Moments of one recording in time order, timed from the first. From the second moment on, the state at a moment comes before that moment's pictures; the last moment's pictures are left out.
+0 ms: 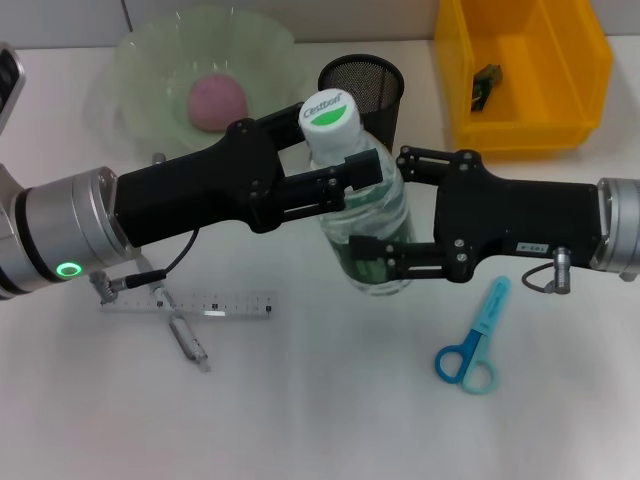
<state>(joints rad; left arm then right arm) -0.51 -2.07 1.18 0.49 1.26 1.68 -1.30 0.41 2.08 -1.20 -0.79 -1.49 -1.55 1.16</state>
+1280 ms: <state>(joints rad) -0.48 -2.07 1.18 0.48 1.21 1.67 -1.26 0.41 2.09 -1.21 -0.78 -1.49 -1.55 1.16</state>
